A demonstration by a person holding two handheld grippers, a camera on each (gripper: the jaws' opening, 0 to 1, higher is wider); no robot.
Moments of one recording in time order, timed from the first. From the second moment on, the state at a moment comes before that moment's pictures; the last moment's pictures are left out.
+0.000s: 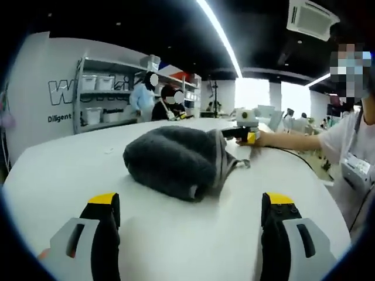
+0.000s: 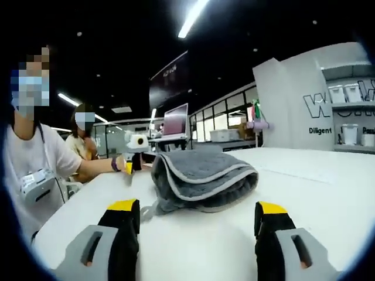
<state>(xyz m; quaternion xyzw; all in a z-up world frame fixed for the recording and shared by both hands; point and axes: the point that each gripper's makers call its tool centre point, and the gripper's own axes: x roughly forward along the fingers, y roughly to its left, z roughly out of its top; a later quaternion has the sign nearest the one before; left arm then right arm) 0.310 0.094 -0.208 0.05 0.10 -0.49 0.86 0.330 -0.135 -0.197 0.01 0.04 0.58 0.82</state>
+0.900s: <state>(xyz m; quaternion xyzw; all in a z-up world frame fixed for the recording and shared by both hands) 0.340 0.046 -0.195 0.07 0.08 -0.45 0.89 0.326 -0.120 -0.203 -0.02 0.05 0.57 0.82</state>
